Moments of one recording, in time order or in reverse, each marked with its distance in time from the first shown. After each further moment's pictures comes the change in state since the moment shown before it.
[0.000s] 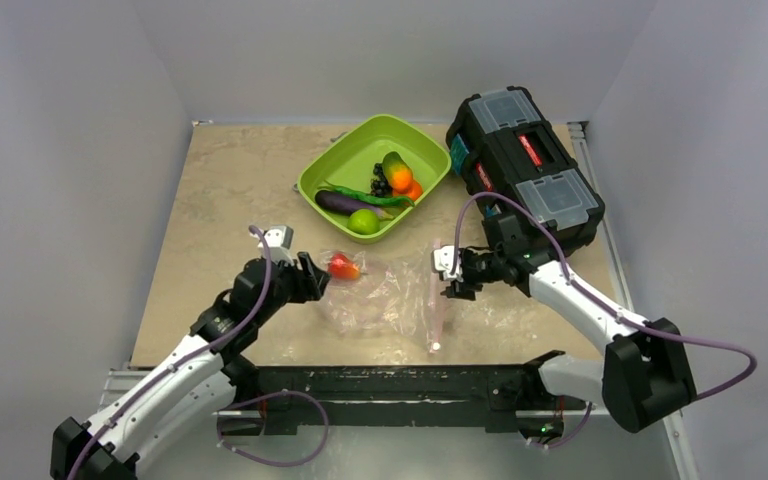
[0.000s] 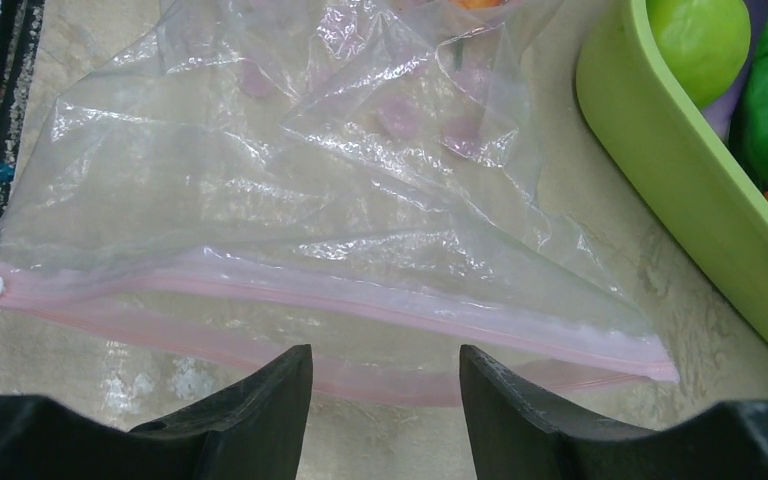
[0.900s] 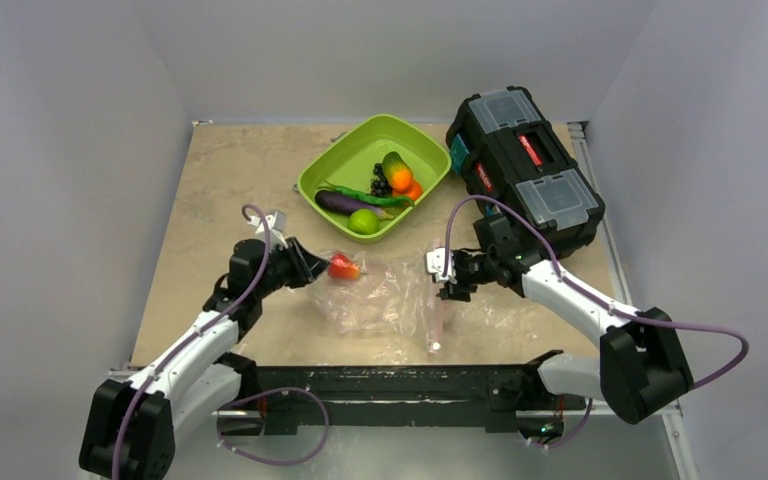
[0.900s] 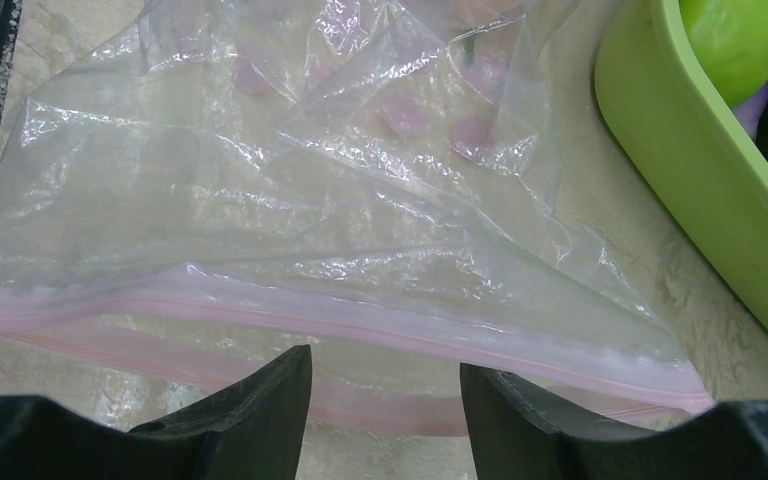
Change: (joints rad) left arm 0.333 0.283 -0.061 0.372 0.459 -0.111; right arm 0.048 0.049 -0.011 0.066 0.045 0.033
